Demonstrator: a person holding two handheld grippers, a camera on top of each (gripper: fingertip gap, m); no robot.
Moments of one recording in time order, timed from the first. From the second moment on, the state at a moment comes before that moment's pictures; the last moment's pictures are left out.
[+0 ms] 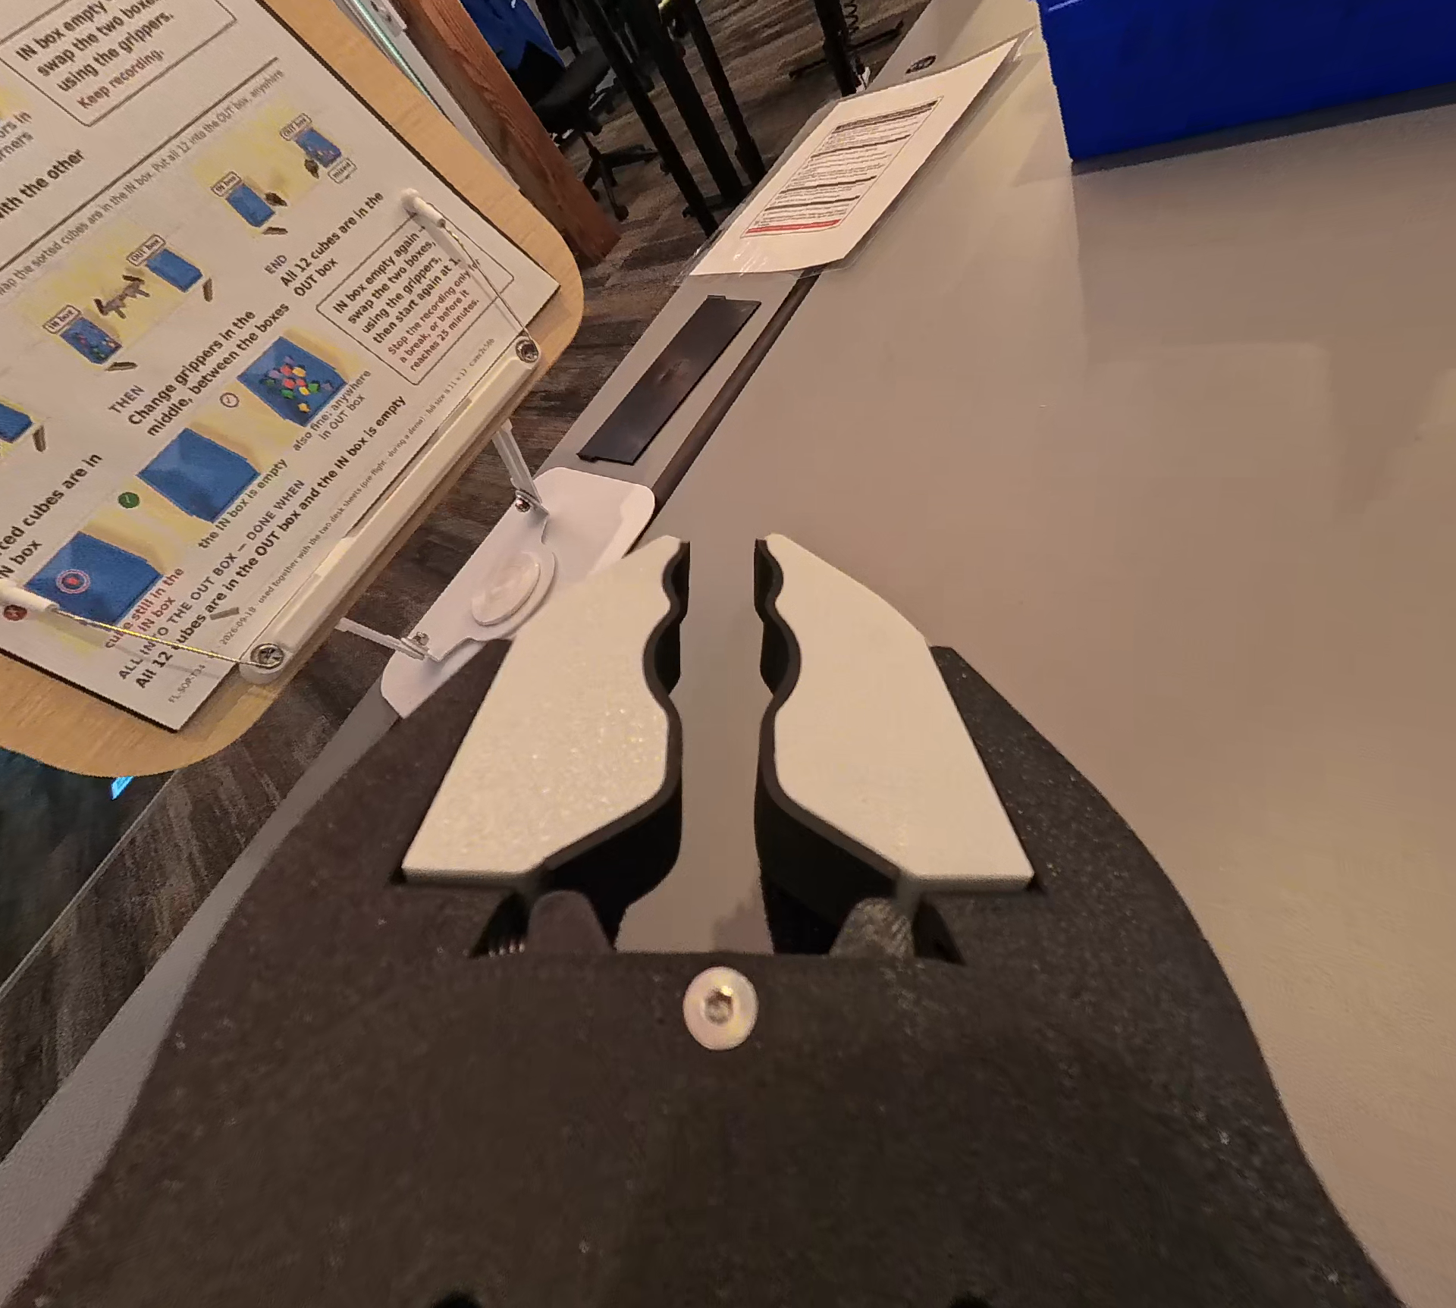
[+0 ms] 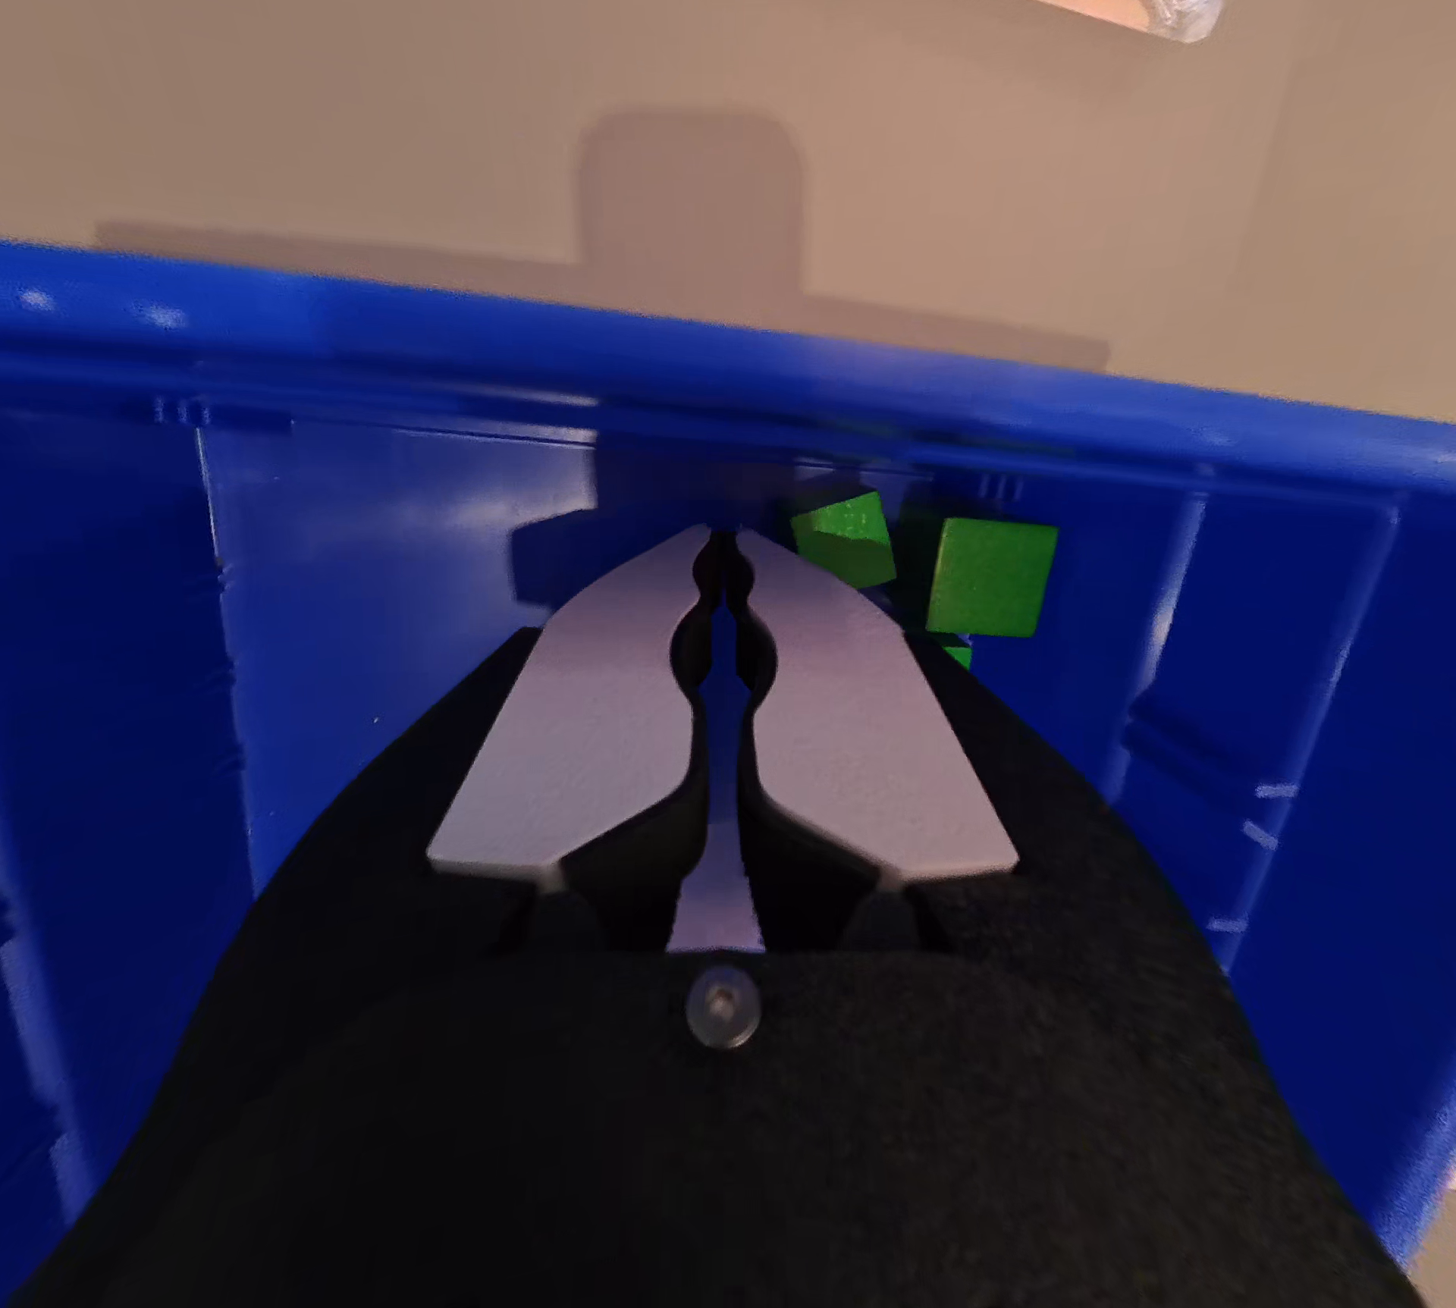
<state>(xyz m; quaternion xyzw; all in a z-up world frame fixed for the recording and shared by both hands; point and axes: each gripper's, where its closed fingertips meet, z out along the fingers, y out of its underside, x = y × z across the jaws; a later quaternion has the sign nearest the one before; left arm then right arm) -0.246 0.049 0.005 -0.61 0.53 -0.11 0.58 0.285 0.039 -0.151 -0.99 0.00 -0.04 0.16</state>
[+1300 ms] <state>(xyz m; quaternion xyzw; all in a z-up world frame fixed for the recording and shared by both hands) -0.258 0.023 0.046 -0.57 0.52 -0.10 0.62 -0.123 -0.004 0.136 -0.75 -0.31 -0.11 0.57</state>
